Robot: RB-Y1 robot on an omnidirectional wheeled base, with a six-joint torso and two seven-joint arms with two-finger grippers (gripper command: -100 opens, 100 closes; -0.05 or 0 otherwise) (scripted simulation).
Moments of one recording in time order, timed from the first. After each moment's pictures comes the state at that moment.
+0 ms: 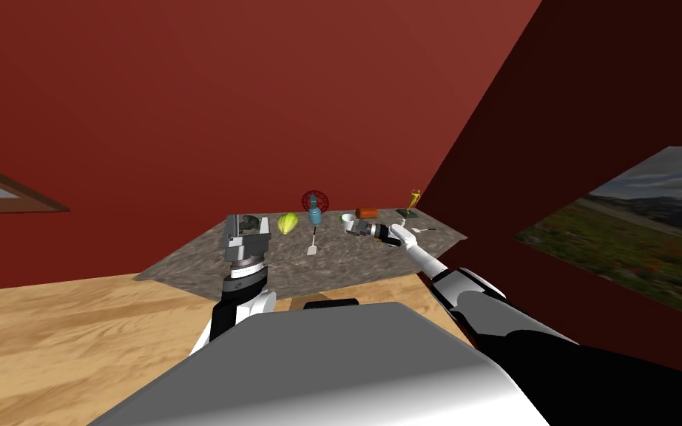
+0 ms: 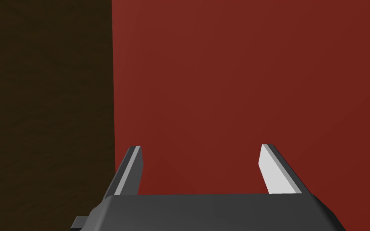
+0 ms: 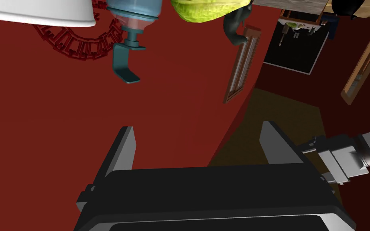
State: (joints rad) left arm 0.52 0.03 -0.06 -2.26 0.06 -0.65 0.15; right arm -0.47 -0.75 0.40 -1.29 0.84 -0.86 0.17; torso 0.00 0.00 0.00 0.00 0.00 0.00
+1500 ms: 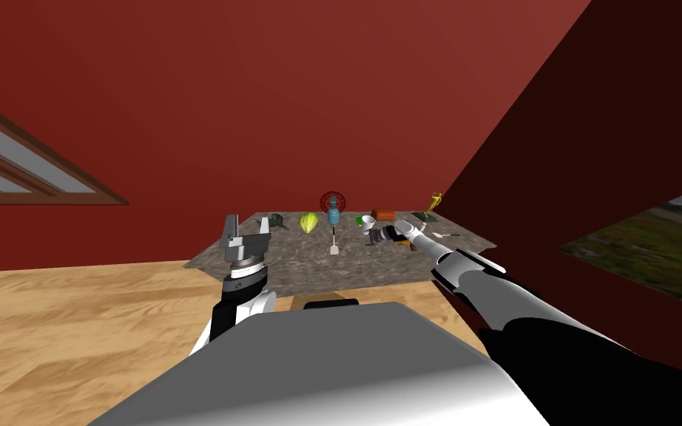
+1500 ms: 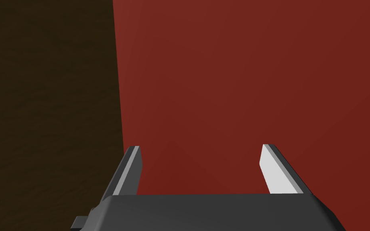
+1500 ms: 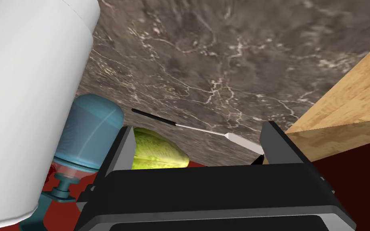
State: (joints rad) left arm 0.52 0.03 -0.06 -2.26 0.06 -0.65 0.15; right arm -0.70 -0.87 0.64 -0.88 1.24 -1.03 0.27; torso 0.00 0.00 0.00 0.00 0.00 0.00
